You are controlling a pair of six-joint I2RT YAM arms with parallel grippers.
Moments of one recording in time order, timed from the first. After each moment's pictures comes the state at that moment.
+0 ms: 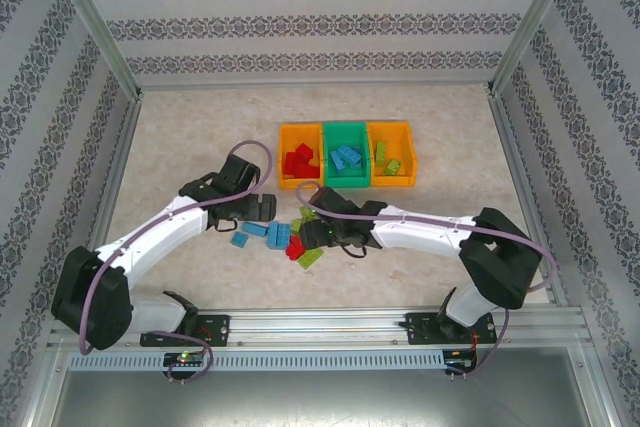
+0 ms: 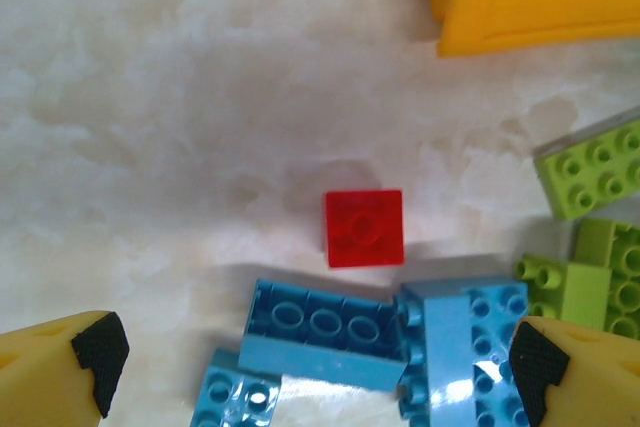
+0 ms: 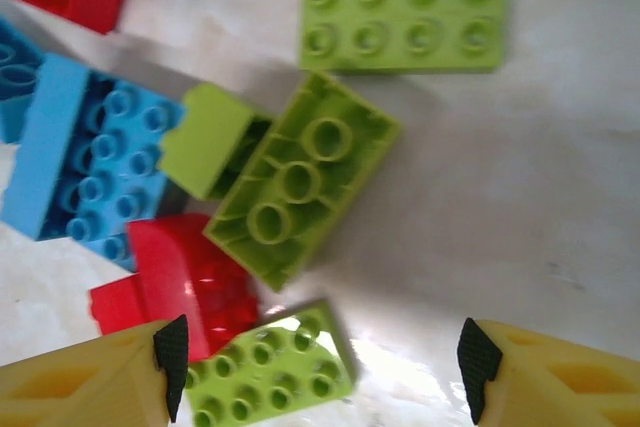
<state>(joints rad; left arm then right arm) -0.47 1.29 0.86 -0.67 -0.11 -0.43 0.96 1.59 0.93 -0.40 0.02 0.68</state>
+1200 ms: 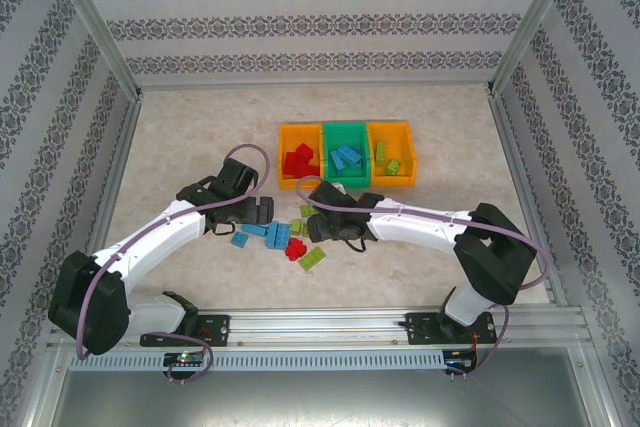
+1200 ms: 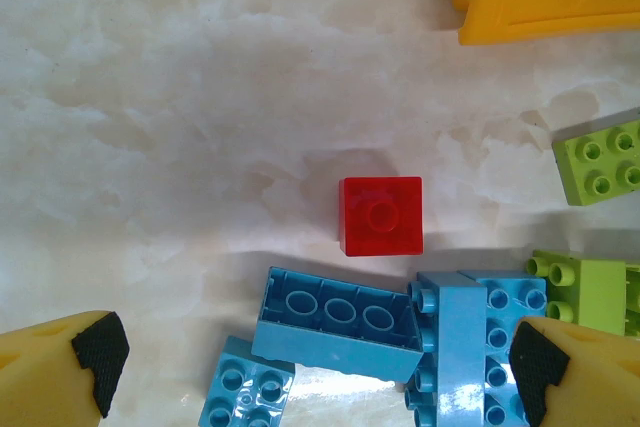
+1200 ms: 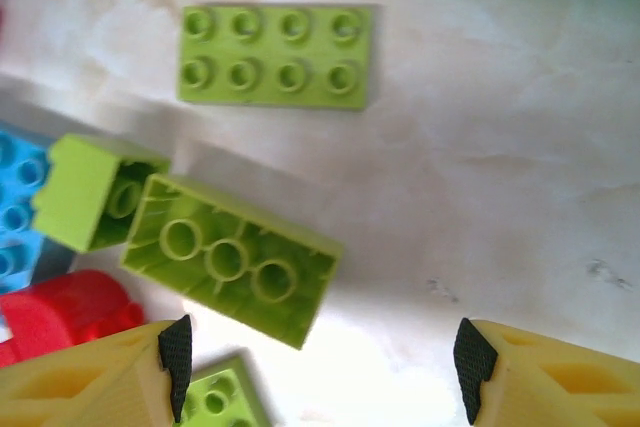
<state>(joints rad) -0.47 1.27 0.84 -0.67 -0.13 -0.44 0.93 1.61 0.98 -0.51 0.14 0.67</state>
